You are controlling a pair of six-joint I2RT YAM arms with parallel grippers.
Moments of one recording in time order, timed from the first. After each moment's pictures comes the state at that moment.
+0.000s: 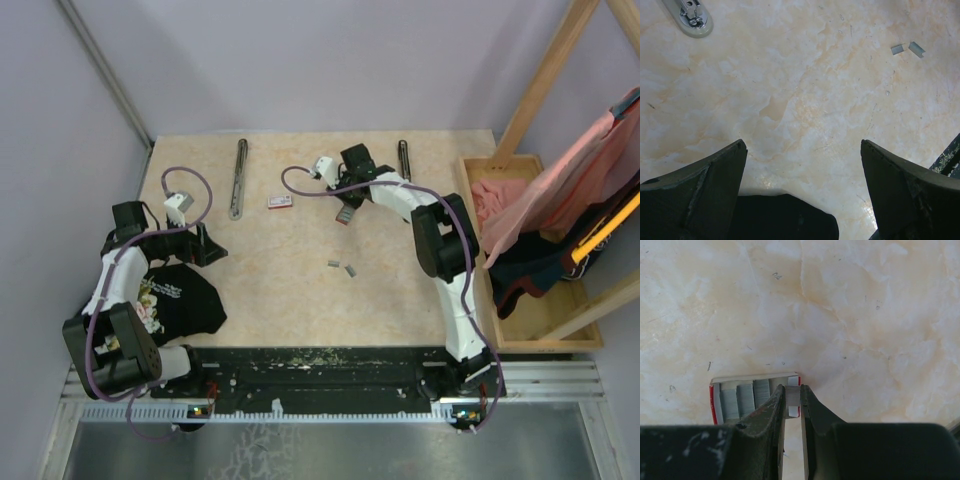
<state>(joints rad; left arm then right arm) 0.31 1.29 0.82 -0.50 0.89 0.44 0.47 2.21 1.72 -0.43 -0.14 -0.66</state>
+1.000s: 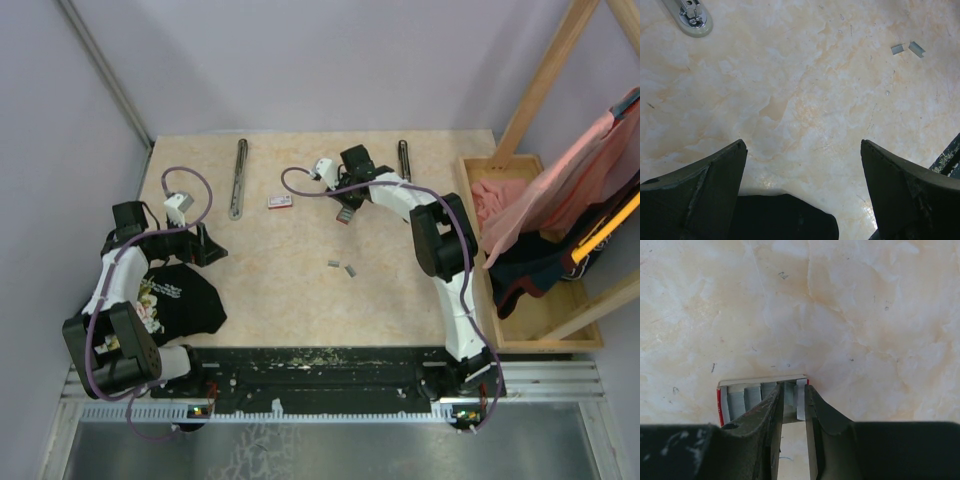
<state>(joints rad) 0.31 1.29 0.82 -0.50 0.89 0.44 0.47 2.22 1.72 -0.43 -0.15 -0.65</state>
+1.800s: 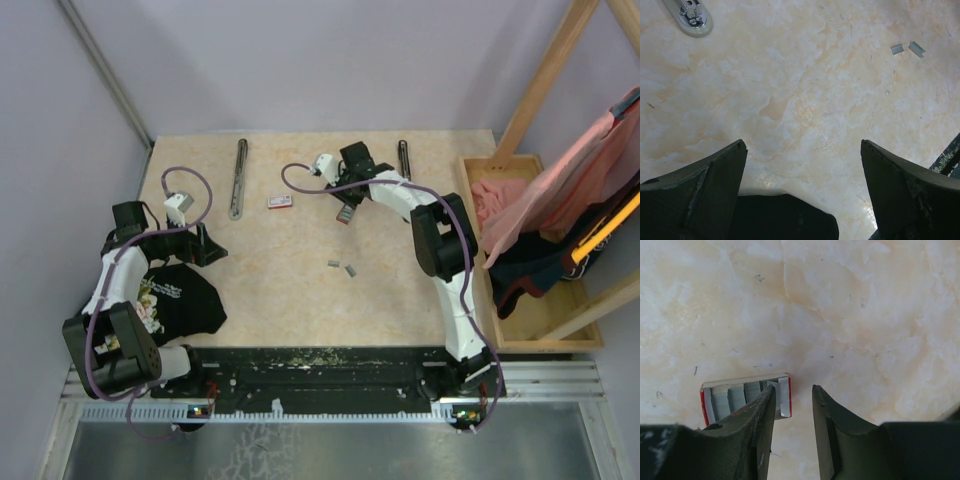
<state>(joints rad) 0.31 1.29 0.82 -0.50 0.89 0.44 0.47 2.22 1.76 -0.44 -0.10 -0.64</state>
